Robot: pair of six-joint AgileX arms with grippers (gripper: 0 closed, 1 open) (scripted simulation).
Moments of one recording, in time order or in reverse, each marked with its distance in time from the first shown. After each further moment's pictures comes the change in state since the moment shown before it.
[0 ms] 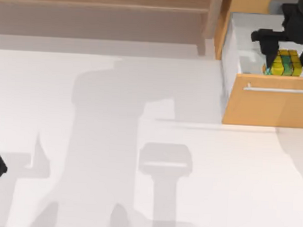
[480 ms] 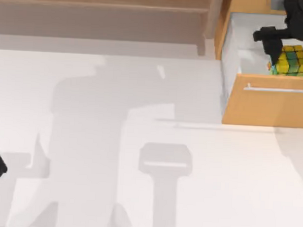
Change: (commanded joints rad) left arm 0.000 0.000 0.000 0.000 0.000 0.000; right arm 0.023 -0.100 -0.097 0.029 0.070 -0.025
